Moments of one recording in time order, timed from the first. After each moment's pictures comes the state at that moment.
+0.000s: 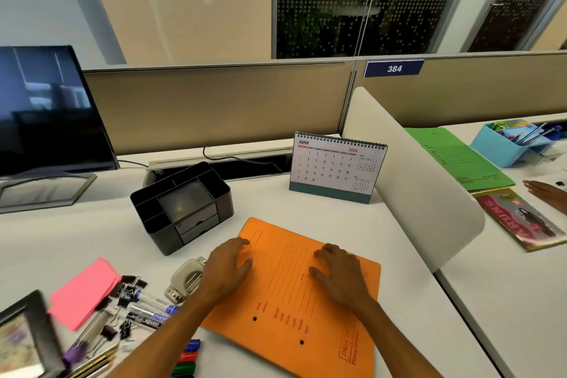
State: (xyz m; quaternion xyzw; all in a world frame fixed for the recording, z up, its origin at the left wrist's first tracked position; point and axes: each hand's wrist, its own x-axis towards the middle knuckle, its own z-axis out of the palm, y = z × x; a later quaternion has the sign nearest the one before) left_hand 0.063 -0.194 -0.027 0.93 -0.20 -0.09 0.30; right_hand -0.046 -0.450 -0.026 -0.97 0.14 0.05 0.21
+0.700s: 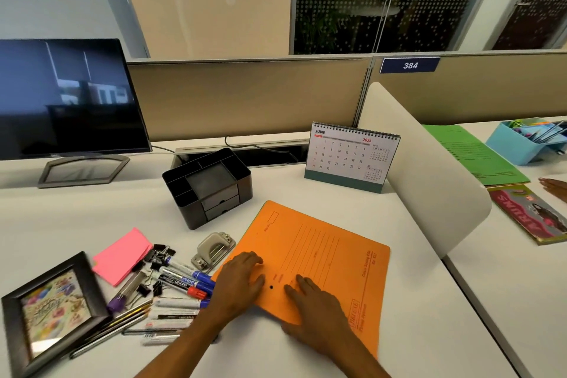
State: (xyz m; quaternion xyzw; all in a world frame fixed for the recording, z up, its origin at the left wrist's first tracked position) left_hand -0.016 -0.161 -0.034 0.94 -0.23 -0.07 0.26; right_hand -0.123 -0.340 -0.004 -0.97 -0.01 0.20 0.11
